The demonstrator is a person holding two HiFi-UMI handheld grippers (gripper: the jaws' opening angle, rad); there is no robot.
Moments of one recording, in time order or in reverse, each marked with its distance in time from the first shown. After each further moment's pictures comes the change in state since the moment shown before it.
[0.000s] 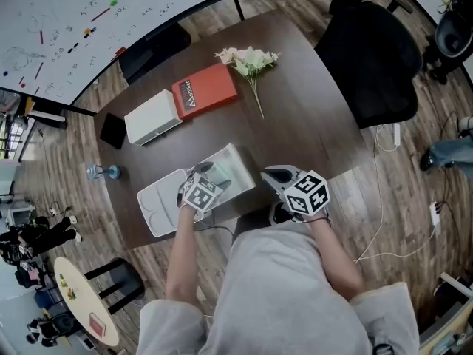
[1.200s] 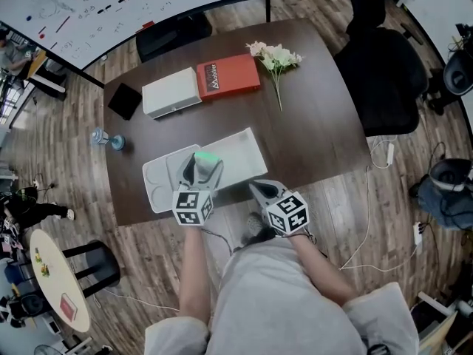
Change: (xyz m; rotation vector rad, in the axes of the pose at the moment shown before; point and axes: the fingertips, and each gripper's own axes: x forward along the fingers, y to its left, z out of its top) left arm -0.167 0.025 -0.017 -0.507 -0.702 0.411; right arm 0.046 0.116 -0.054 -0.068 0.016 -0.068
